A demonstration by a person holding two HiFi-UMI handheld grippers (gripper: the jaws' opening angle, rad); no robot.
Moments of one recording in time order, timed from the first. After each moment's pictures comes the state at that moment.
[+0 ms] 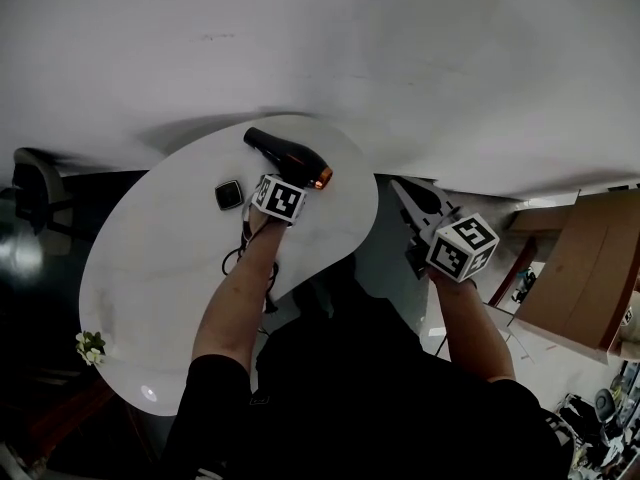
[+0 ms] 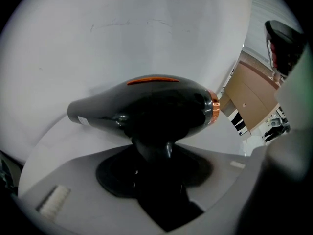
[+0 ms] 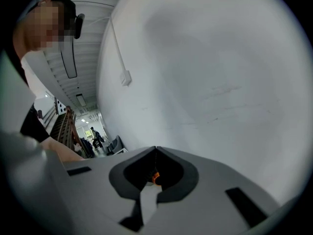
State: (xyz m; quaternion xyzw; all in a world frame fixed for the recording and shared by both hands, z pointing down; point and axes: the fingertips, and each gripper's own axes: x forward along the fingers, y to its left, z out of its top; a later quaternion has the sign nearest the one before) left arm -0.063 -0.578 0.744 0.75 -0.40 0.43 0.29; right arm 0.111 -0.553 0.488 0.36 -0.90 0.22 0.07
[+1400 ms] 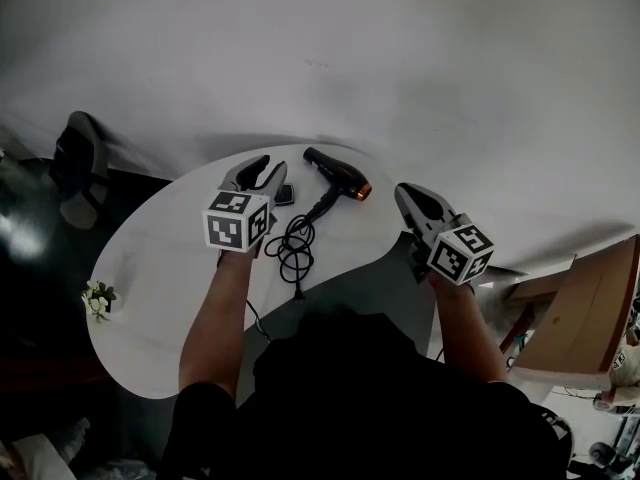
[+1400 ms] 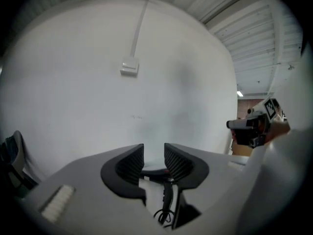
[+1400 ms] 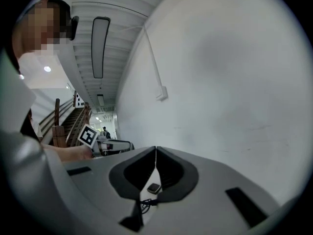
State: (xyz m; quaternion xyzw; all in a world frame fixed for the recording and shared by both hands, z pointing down) left arm -0.209 -0.477 0.421 0.82 -0.56 0.09 0.11; right arm 0.018 -0.457 0.379 0.31 -0.94 0.10 0.02
